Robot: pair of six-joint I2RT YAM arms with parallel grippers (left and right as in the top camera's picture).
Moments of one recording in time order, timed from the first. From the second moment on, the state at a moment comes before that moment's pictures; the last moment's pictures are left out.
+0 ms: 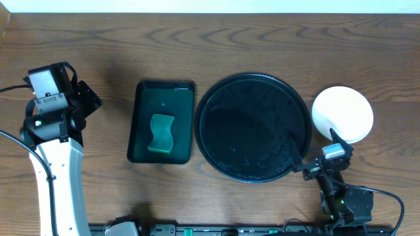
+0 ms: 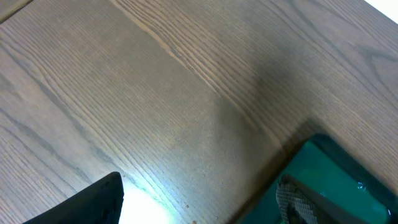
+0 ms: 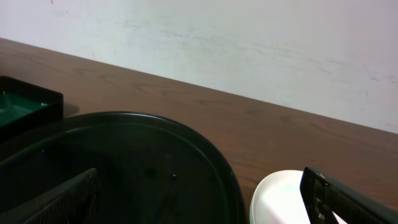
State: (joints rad) left arm 0.29 1.26 1.21 -0.86 -0.21 -0.38; right arm 0.08 0.01 0.01 -0.06 -0.19 -0.12
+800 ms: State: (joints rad) left arm 0.29 1.19 1.21 -0.86 -0.21 -0.38; right arm 0.08 0.01 0.01 -0.06 -0.19 -0.12
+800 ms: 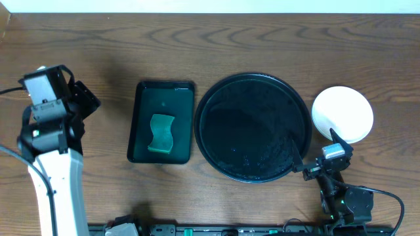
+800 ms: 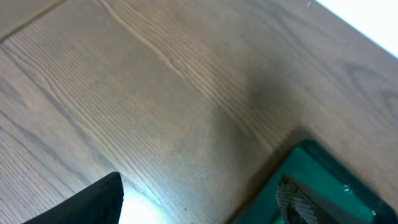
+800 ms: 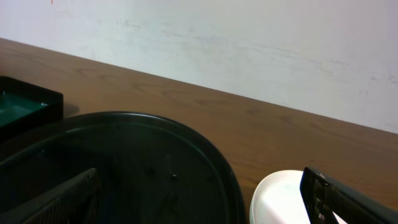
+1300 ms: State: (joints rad) left arm 0.29 0.86 1.21 -0.86 -0.24 -0.38; right arm 0.08 0.01 0.01 -0.06 -0.19 -0.12
